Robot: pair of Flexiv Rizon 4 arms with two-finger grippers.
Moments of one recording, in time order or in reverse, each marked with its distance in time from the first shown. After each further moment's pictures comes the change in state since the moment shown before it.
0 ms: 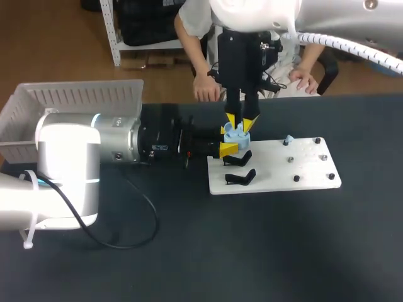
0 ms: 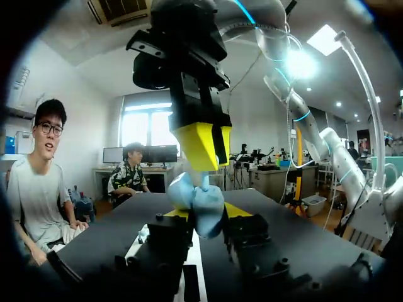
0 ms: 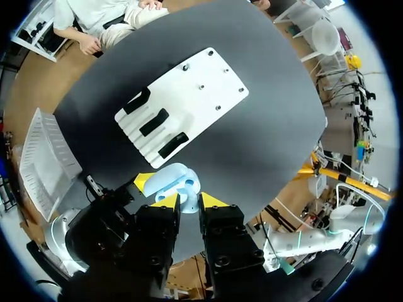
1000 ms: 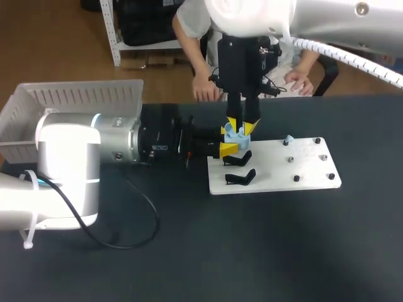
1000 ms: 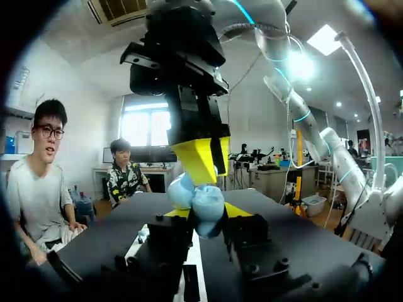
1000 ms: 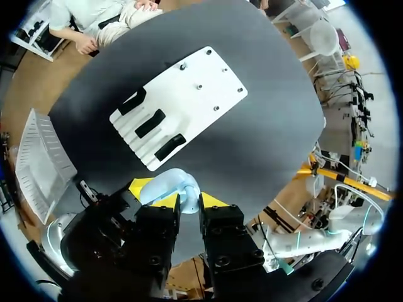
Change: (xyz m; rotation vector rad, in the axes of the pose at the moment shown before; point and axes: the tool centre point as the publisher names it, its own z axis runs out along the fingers) left arm 0.000 0.000 0.000 0.000 0.000 0.000; right arm -0.003 0.000 0.010 0.025 0.000 0.001
